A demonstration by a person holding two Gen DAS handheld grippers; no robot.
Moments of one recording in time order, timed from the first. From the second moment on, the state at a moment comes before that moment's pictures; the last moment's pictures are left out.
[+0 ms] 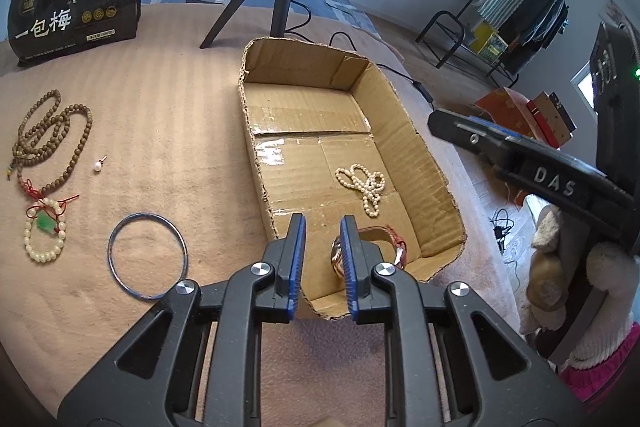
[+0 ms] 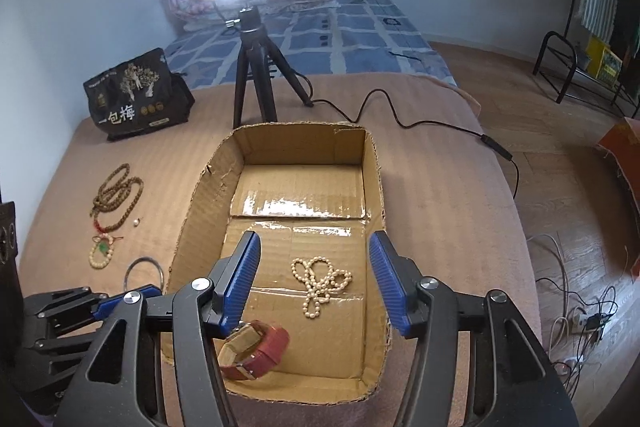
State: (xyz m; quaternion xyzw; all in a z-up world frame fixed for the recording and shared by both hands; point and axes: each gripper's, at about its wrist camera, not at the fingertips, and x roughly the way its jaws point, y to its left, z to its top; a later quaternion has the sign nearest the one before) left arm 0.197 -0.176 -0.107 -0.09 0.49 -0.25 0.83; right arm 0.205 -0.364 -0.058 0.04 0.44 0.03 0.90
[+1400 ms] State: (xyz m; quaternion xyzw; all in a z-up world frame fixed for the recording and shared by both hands) left arm 0.196 -0.014 -0.082 -0.06 0.45 -0.13 0.88; right arm 0.181 -0.285 -0.030 0.05 0.39 0.09 0.91
